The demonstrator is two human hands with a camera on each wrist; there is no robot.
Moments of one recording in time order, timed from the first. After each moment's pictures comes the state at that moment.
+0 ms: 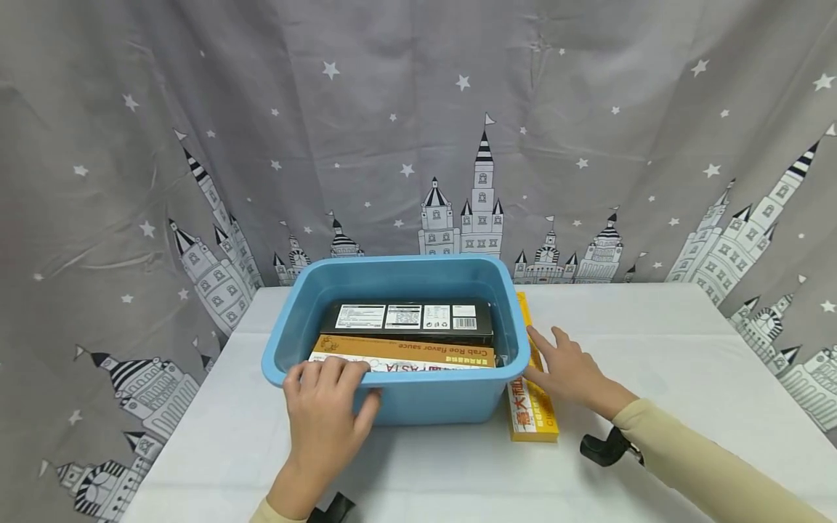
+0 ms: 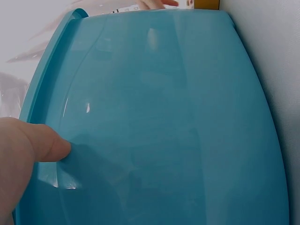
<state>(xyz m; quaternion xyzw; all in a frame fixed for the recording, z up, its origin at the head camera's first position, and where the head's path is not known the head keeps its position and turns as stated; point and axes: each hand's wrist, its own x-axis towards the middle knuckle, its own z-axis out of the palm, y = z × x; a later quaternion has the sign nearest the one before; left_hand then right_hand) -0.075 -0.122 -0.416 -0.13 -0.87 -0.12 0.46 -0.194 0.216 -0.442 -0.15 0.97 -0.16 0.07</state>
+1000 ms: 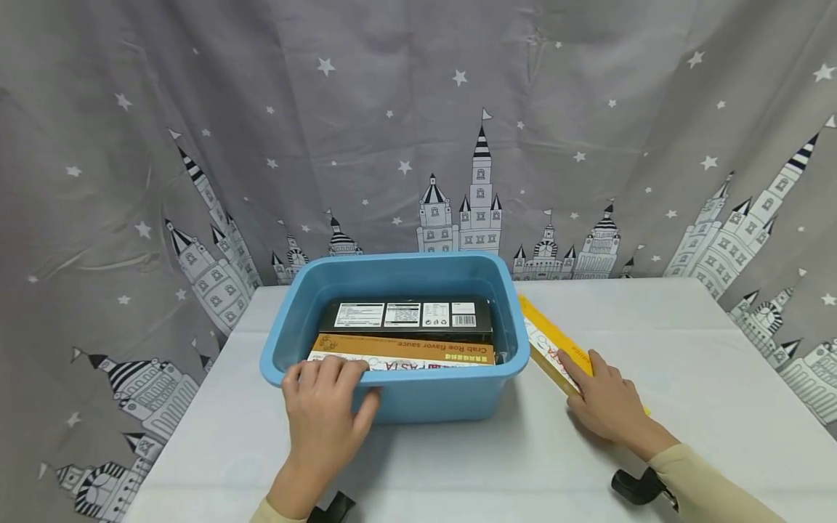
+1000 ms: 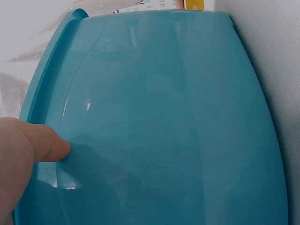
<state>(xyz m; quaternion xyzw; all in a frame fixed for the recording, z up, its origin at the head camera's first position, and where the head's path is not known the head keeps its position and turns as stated) -0.074 -0.122 -0.415 -0.13 -0.88 -0.11 0.45 -0.160 0.265 -0.487 -0.12 0.99 -0.11 0.01</state>
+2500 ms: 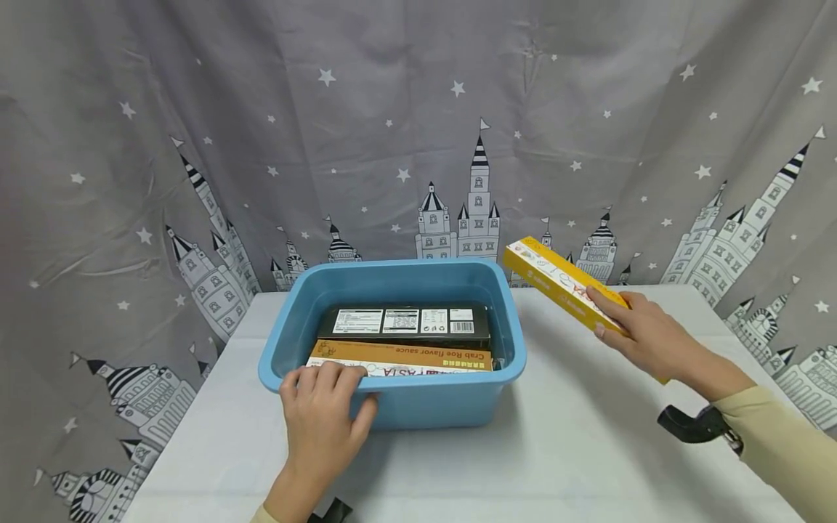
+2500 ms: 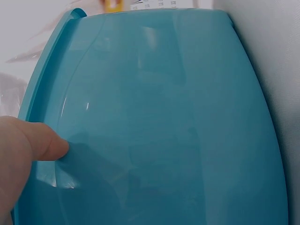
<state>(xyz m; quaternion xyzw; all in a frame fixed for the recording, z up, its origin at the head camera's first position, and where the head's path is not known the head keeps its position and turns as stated) -0.076 -0.123 -0.418 -0.13 -0.87 -0.12 0.46 -0.194 0.309 -0.361 -0.24 0.96 -0.12 -0.03</state>
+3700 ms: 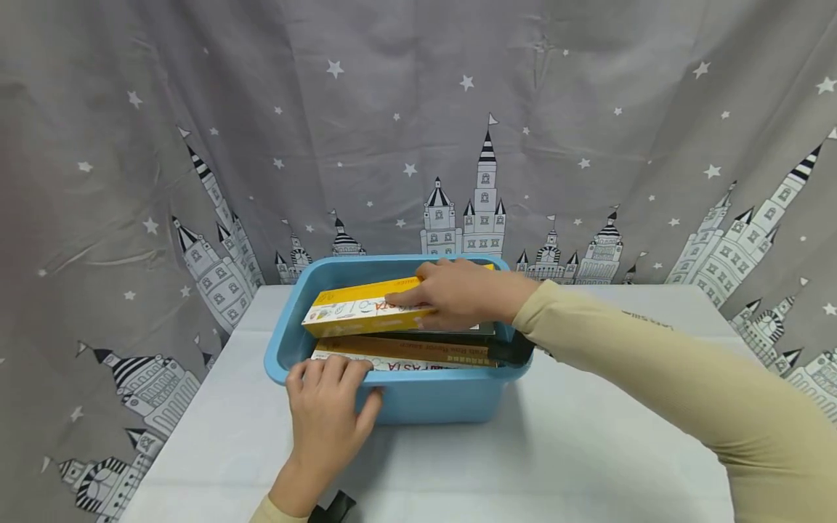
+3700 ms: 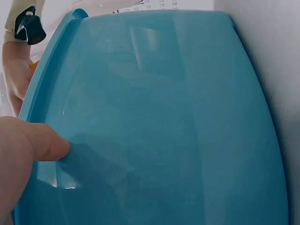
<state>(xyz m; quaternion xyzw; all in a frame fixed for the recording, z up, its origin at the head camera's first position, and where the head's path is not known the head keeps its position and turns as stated) -0.074 -0.126 -0.417 -0.13 -0.88 -0.12 0.45 -0.203 0.070 -0.266 -0.49 0.87 0.07 0.07</state>
